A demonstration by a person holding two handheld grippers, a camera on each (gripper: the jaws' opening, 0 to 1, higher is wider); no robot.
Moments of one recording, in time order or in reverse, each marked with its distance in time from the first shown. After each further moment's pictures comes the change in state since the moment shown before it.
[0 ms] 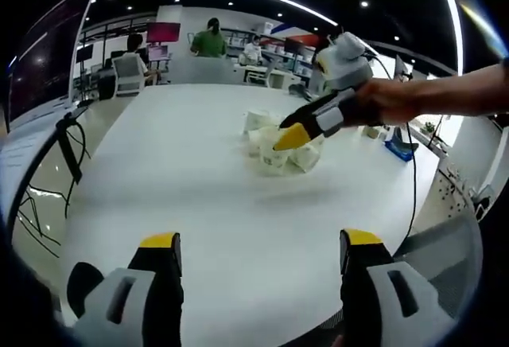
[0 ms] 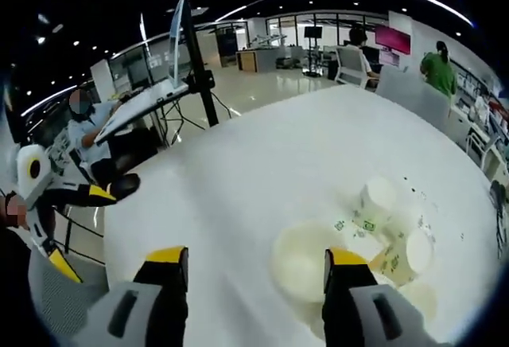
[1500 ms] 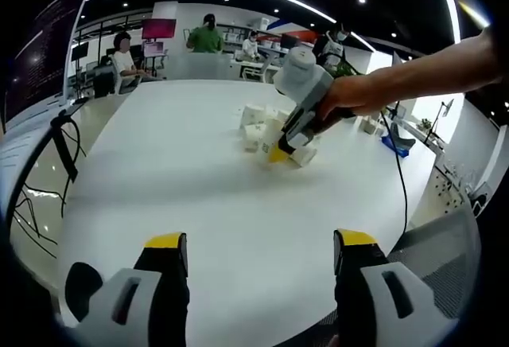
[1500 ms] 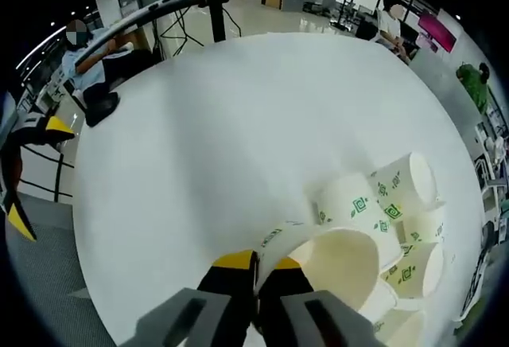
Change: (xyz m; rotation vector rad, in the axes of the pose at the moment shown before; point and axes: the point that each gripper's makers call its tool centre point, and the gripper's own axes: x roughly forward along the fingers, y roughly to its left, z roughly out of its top) left arm 0.002 -0.001 -0.006 0.007 0.025 -0.024; right arm 0.025 -0.005 -0.051 -0.183 0.375 -0.026
